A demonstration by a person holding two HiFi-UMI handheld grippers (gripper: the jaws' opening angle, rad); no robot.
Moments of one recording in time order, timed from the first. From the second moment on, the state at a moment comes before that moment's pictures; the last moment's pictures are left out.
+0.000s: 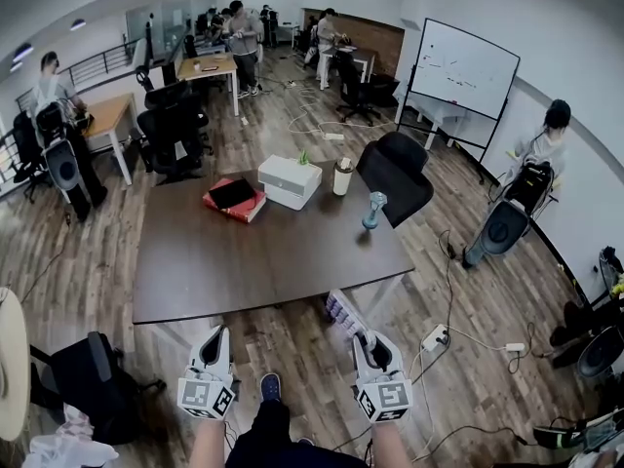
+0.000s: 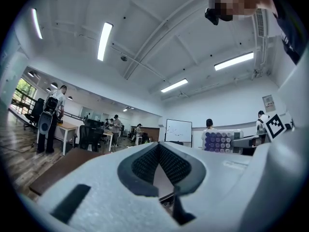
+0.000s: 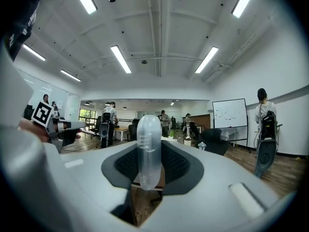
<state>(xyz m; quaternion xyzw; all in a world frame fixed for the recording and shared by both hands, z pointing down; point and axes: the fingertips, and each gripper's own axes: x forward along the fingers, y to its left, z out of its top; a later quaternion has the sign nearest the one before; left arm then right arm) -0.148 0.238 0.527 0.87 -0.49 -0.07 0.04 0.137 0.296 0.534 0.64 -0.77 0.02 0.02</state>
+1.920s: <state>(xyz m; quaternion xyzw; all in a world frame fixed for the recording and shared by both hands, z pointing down) -0.180 -0.136 0.520 0.89 -0.45 -0.06 0.06 0.114 -0.065 0.525 0.67 -0.74 0.05 0.02</state>
